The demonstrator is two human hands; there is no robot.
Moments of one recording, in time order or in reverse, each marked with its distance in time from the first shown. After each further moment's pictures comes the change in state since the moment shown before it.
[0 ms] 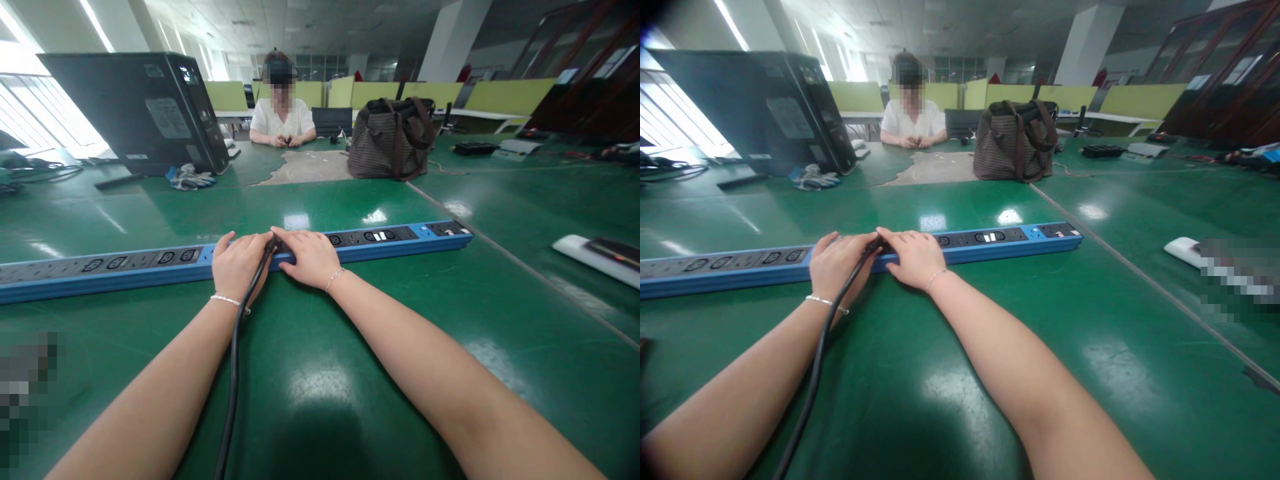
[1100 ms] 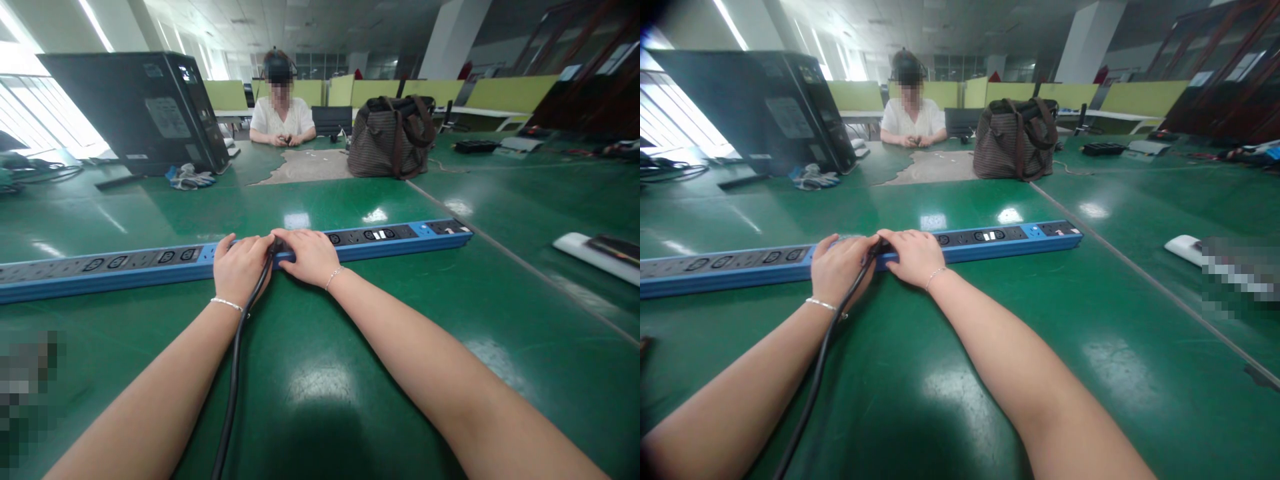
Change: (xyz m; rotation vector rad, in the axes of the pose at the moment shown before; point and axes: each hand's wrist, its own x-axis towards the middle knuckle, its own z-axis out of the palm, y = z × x) left_hand -0.004 0.004 -0.004 -0.009 -0.077 -0.002; right_hand 0.002 0.002 0.003 -0.007 0.022 0.004
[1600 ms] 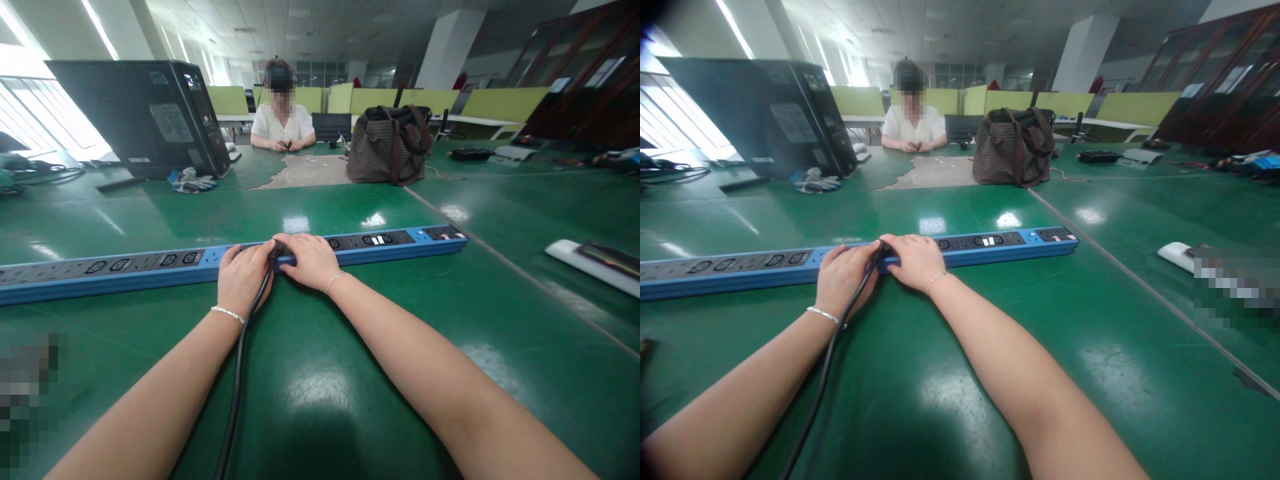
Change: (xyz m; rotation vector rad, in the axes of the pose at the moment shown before) left_hand -0.011 0.000 0.003 -0.060 -0.018 0.013; right_hand 0.000 0.001 -0.002 0.019 -0.001 0.001
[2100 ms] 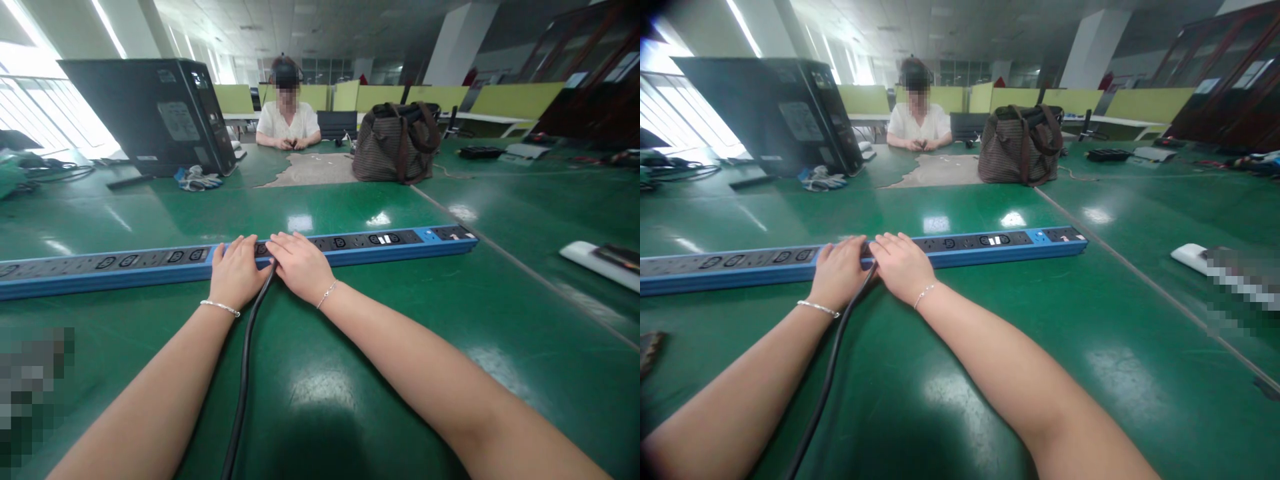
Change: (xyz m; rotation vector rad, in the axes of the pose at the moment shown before) left_hand 0.000 -0.020 0.005 -0.032 -0.105 -0.223; right_hand 0.001 -0.034 0.004 -0.044 0.087 -0.187
